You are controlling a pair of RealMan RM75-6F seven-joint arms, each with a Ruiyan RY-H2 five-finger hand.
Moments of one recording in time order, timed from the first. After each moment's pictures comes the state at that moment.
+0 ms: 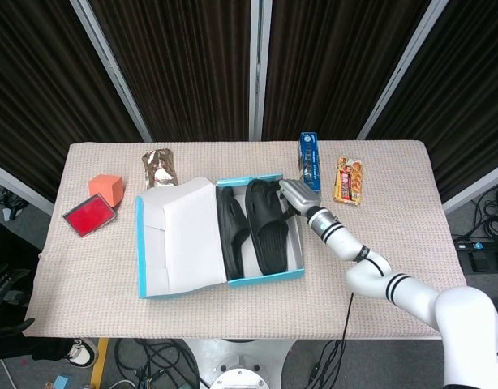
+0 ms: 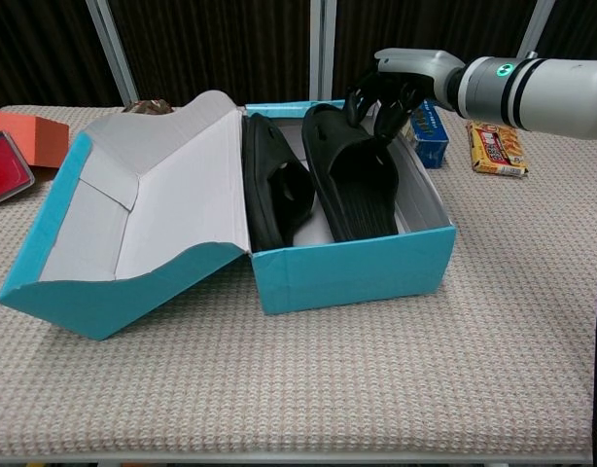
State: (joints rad) left arm 0.01 -1.24 0.09 -1.04 1.62 1.56 -0.52; right arm 1.01 -1.63 0.24 -0.98 -1.33 0.58 0.61
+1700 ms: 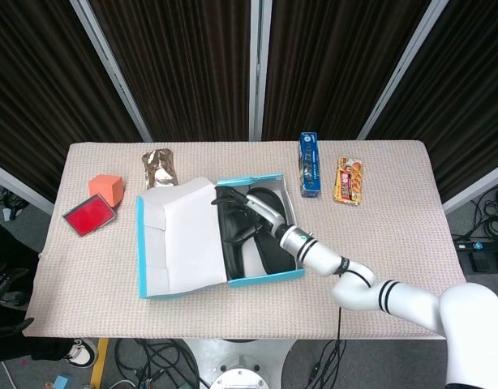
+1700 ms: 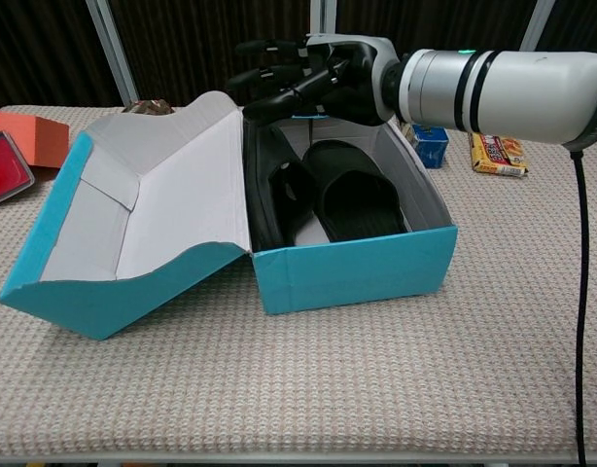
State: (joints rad) left arm 0.02 -1.24 0.08 -1.06 1.62 1.57 -0.52; right arm 1.04 -1.61 0.28 -1.21 -1.47 0.61 1.33
